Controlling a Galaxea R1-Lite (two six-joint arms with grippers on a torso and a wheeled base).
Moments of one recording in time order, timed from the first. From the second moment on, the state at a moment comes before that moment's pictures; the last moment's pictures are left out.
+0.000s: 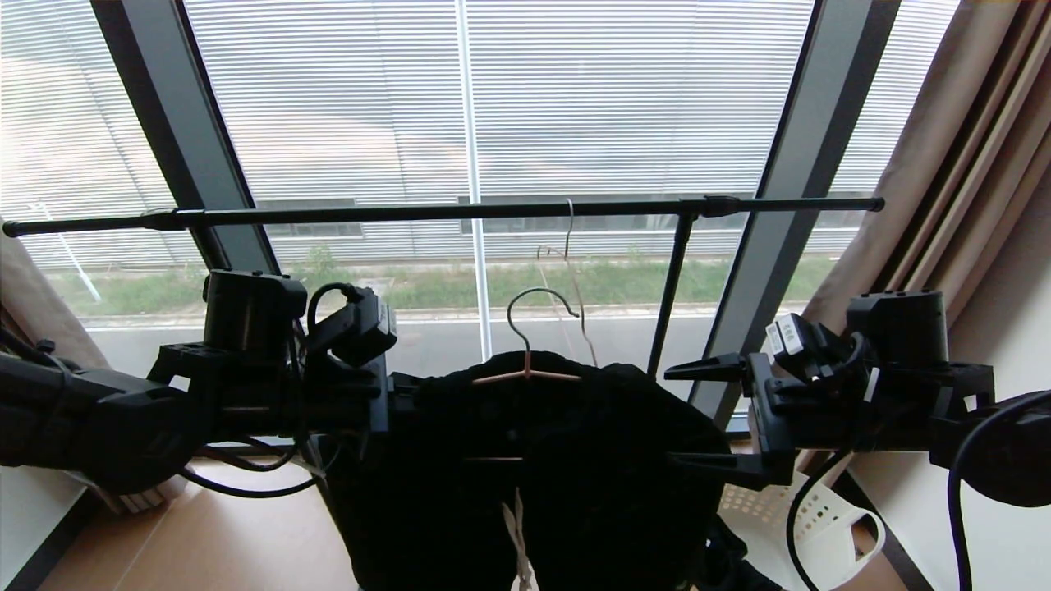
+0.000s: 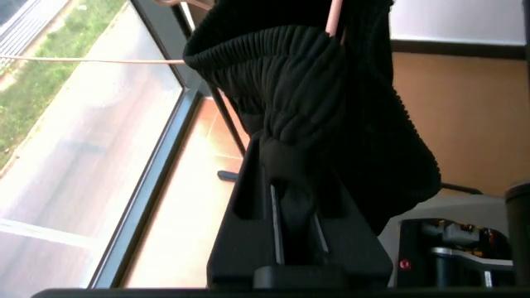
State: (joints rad) left arm -0.28 1.79 -0.80 -0.45 -0.86 0.62; right arm 0.22 1.80 -0.70 -0.54 0.97 -0.55
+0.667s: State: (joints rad) left arm -0.11 1.68 -0.77 -0.45 -0.99 0.52; right arm 0.21 1.81 -0.69 -0.54 0.97 -0.55
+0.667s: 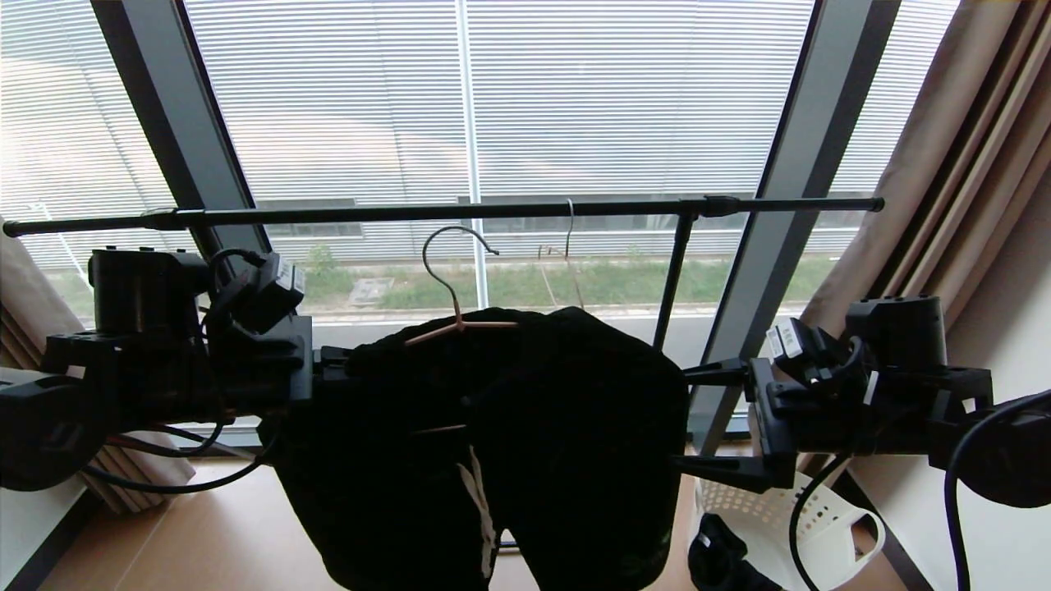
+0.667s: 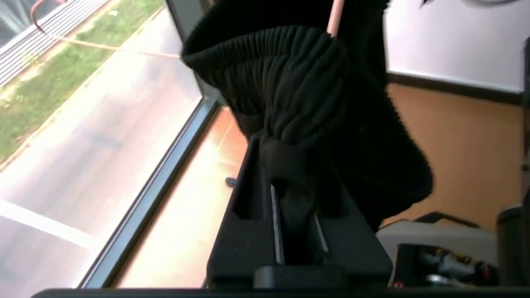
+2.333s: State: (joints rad) left arm -0.04 1.60 -0.73 -0.45 -1.04 0.44; right arm 0.10 2.00 -0.72 -0.65 0.96 -0.55
